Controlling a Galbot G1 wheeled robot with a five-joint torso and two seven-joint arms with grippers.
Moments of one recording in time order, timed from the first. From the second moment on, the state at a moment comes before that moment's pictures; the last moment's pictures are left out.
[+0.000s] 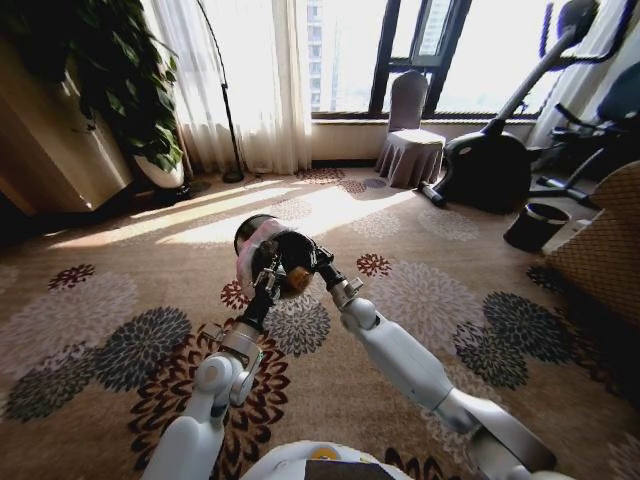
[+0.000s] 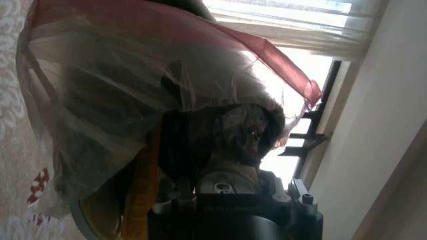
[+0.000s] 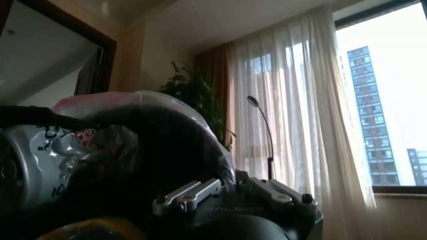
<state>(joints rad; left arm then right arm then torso) 1.32 -1.33 -0.41 -2.10 -1.83 0.07 -0.06 -0.59 1.27 -0.27 1.40 0.51 0.46 -0.02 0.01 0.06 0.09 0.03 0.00</state>
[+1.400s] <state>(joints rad) 1.36 -1.26 -0.36 -2.12 -1.39 0.11 0.10 -0.64 1.23 -0.25 1.46 0.53 0.42 -0.02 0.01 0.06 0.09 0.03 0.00</state>
